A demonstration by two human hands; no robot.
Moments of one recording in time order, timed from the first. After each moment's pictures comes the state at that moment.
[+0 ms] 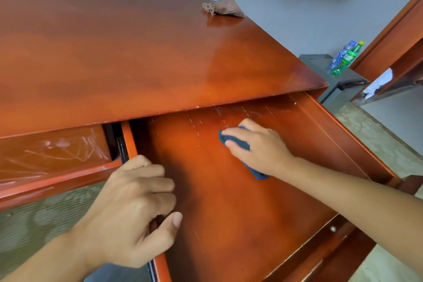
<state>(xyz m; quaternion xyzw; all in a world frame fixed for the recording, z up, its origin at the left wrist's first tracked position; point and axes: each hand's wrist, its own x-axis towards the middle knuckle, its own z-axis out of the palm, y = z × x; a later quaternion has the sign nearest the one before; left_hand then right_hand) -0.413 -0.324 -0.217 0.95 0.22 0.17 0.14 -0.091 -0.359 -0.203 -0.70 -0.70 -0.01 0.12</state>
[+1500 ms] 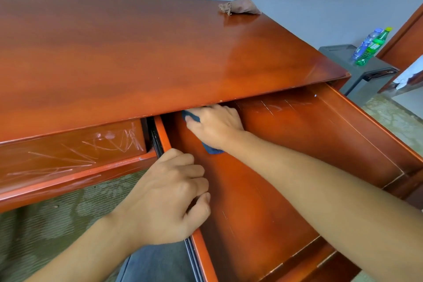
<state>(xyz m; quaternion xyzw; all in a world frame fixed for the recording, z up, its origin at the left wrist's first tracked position) -0.413 -0.335 -0.198 0.96 0.17 0.21 0.07 -0.223 -0.280 -0.189 -0.75 -0.66 -0.01 0.07</state>
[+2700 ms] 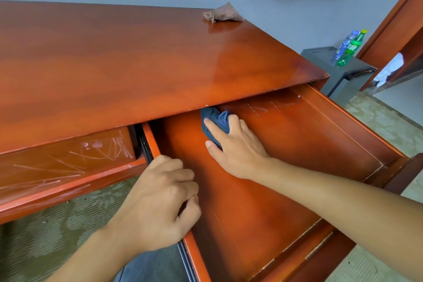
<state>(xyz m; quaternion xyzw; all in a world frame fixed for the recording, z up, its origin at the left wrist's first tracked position) -0.408 -0.338 -0.202 0.95 0.19 0.21 0.08 -0.172 -0.352 -0.209 -0.75 -0.66 -0.04 0.03</state>
